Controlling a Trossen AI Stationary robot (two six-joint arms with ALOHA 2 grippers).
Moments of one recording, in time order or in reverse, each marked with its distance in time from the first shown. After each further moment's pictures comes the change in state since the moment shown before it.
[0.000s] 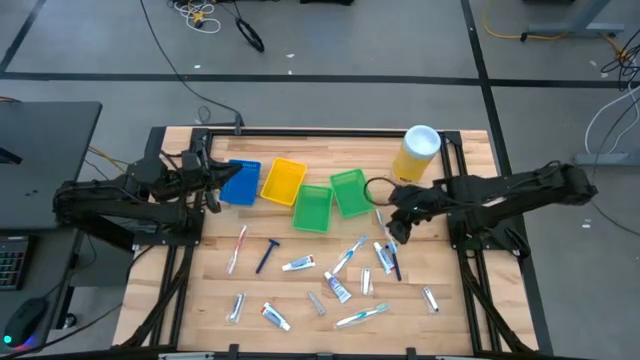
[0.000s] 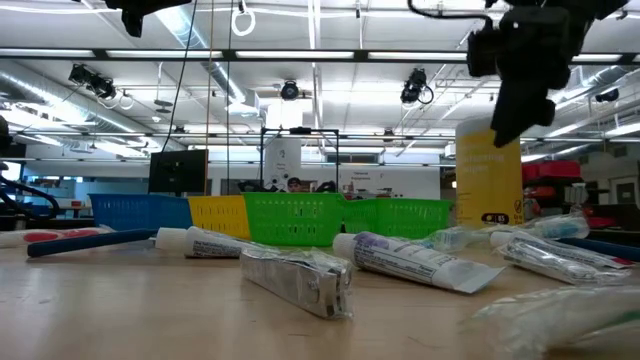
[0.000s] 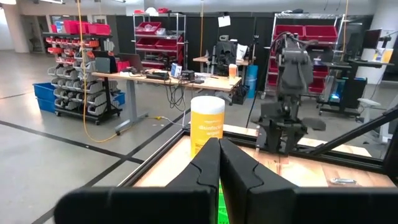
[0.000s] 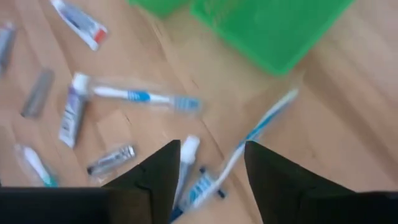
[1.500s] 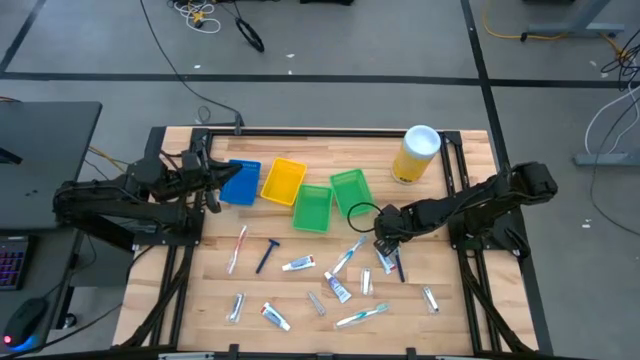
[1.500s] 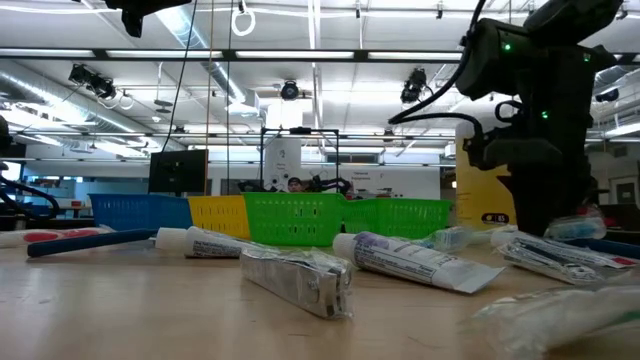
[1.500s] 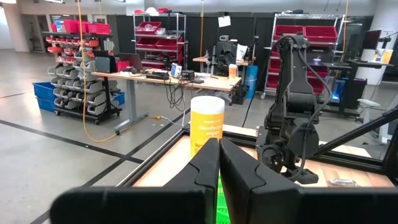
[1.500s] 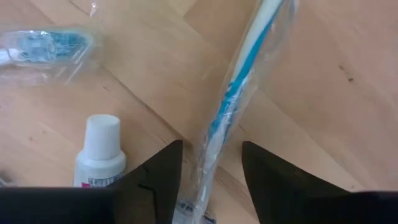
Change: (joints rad) left arm 0.000 0.000 0.000 0.000 0.000 -0.005; right arm 0.089 0.401 -0.109 0.158 0.060 0.345
